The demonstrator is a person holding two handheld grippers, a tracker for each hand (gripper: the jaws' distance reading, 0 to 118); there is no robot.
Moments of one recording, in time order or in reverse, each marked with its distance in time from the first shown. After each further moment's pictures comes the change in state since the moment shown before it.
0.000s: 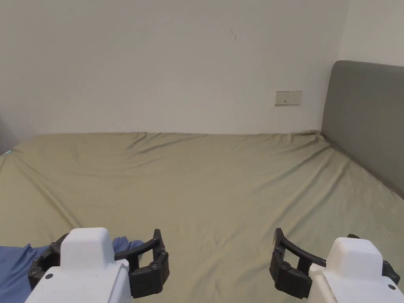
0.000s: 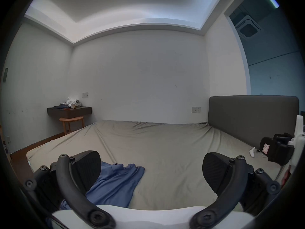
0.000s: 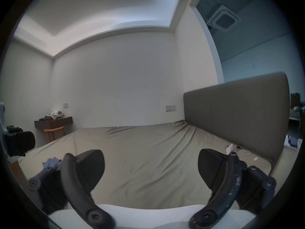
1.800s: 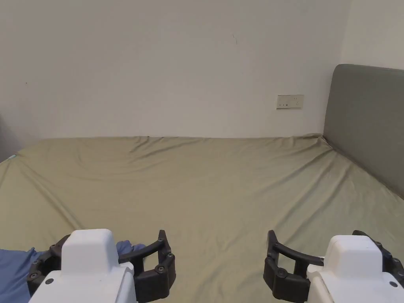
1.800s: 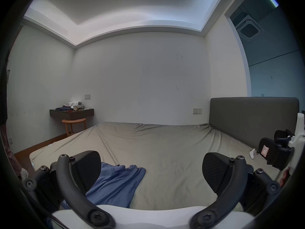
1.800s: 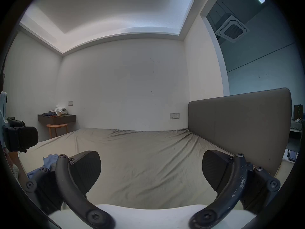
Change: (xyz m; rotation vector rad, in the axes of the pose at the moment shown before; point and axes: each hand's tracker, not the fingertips) left arm 0.003 0.013 0.016 0.016 0.009 -0.007; right arm -0.008 0.014 0.010 0.039 0.045 0.065
